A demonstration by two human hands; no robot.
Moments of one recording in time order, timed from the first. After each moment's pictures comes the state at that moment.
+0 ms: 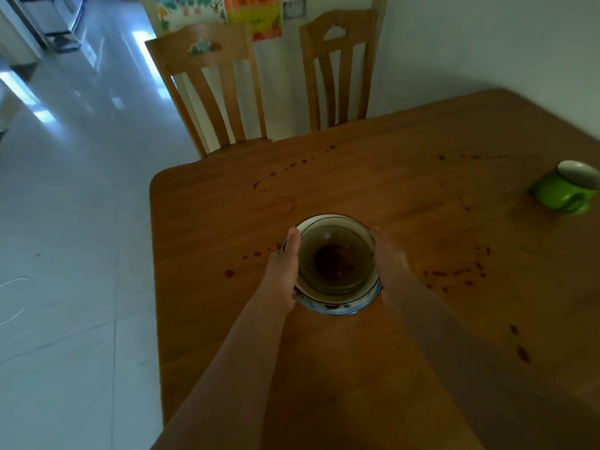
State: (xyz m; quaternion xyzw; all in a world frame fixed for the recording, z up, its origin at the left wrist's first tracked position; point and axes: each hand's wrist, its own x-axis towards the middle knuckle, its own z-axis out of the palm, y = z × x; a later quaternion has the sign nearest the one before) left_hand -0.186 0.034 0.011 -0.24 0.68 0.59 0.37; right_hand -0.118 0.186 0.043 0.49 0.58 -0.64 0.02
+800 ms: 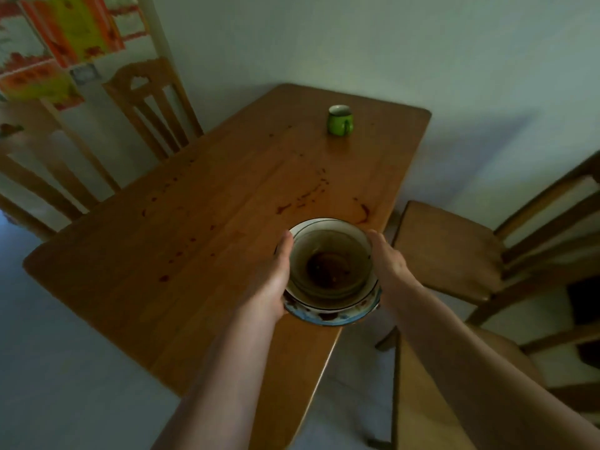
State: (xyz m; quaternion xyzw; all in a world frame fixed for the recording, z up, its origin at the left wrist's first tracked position) left_hand 0.002 -0.033 0.090 0.04 0.72 0.44 0.54; right_hand 0.144 0.068 0.071 0.63 0.38 -0.63 -0.24
